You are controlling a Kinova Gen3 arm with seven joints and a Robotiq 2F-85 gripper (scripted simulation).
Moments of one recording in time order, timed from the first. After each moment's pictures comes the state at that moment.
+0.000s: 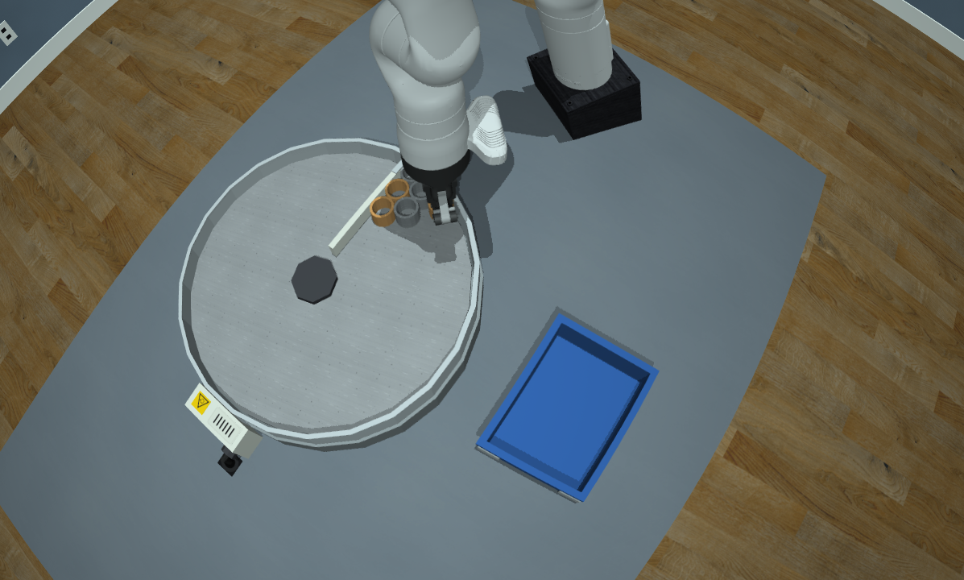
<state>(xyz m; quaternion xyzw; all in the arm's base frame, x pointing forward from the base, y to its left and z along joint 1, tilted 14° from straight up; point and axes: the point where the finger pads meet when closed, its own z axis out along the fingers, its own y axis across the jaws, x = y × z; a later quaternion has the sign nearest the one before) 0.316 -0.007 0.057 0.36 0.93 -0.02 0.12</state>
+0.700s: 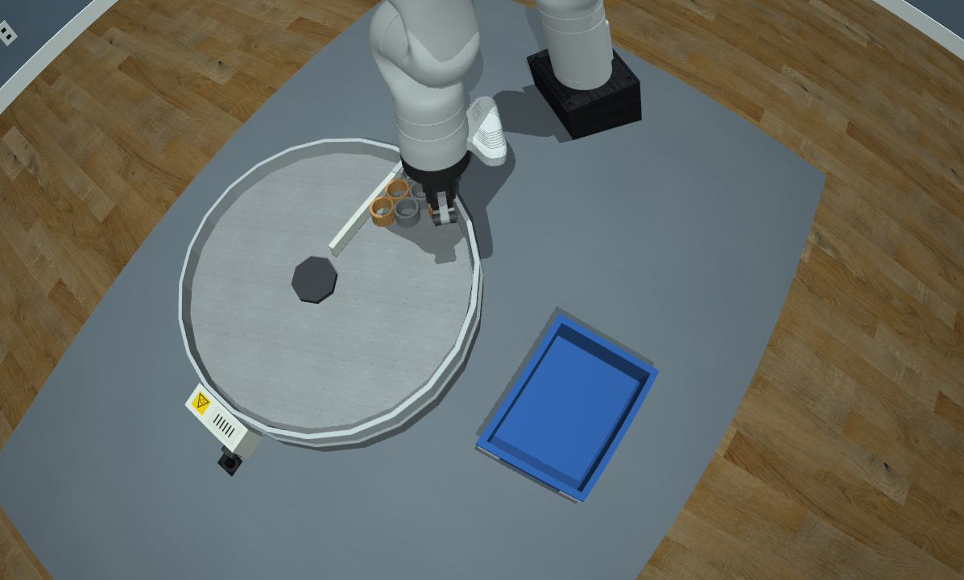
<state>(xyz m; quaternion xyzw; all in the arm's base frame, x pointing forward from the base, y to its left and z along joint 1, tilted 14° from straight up) 0.316 -0.007 0.057 0.36 0.93 -0.02 0.12</state>
